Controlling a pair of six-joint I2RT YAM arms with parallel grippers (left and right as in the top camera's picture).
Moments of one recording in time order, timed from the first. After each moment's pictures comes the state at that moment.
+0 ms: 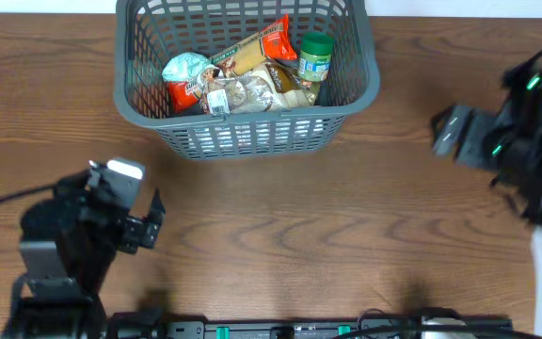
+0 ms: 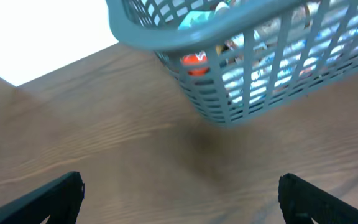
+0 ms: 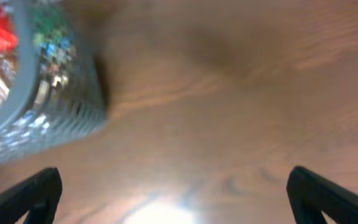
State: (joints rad) left arm 0.00 0.60 0.91 -0.88 0.07 0.38; right arm 0.01 1.17 1.55 -1.24 0.06 0.23
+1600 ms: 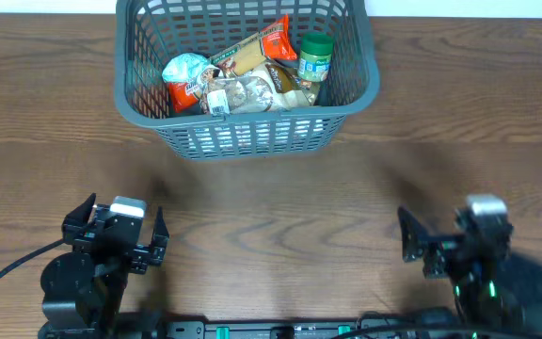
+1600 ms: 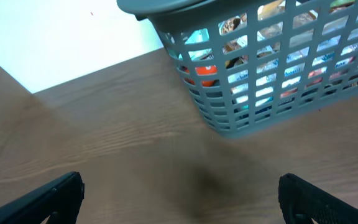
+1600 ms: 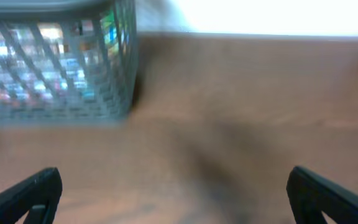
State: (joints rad) left arm 0.00 0.29 0.63 -0.74 0.05 0.32; right arm 0.14 0.26 0.73 -0.84 0.07 0.06
